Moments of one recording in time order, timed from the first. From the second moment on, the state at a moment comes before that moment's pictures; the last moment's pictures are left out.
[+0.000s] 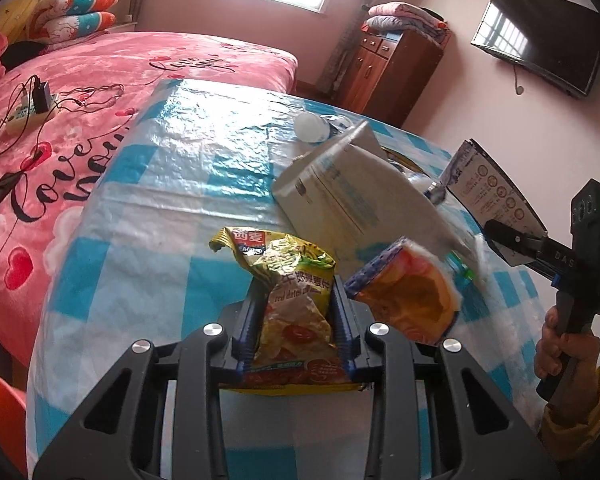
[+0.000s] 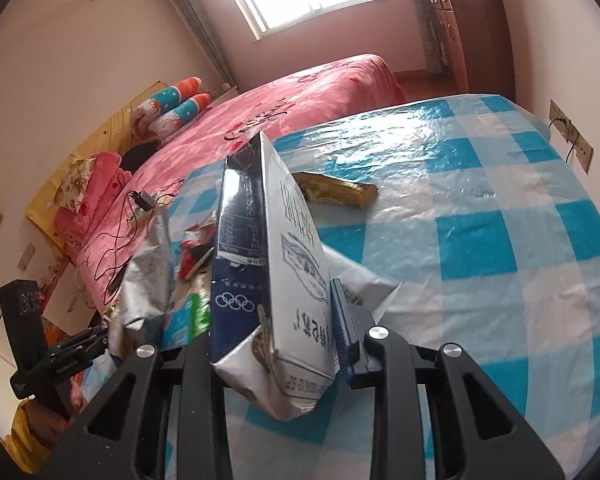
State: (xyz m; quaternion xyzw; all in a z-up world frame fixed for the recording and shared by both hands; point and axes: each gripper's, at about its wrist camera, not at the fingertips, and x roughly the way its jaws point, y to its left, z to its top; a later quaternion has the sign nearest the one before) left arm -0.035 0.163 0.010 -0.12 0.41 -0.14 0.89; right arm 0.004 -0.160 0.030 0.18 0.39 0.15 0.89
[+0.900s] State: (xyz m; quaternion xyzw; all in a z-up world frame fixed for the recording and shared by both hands) left arm -0.118 0.215 0.035 -0.16 0.38 -0.16 0.90; right arm -0.087 -0.033 0.053 0.16 0.41 0.27 0.86
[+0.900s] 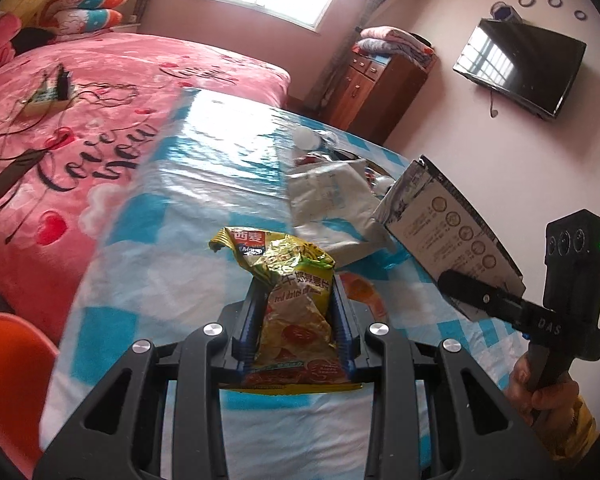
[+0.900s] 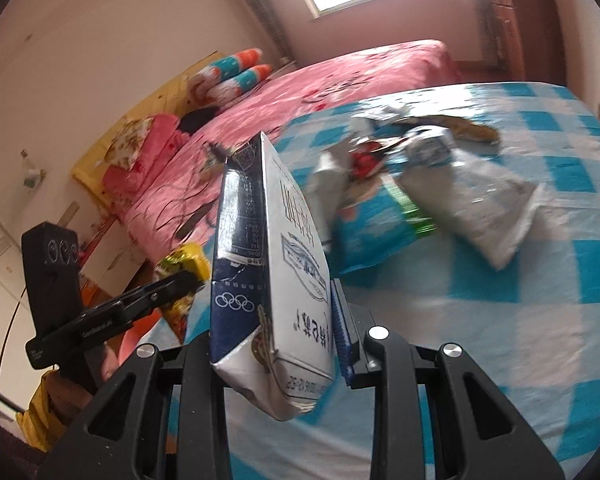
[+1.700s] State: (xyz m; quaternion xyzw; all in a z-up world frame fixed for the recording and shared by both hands) left arm -0.219 0.408 -0.028 -0.23 0.42 0.06 0.88; right arm -0.113 0.219 0.051 0.03 0.47 0.48 0.74
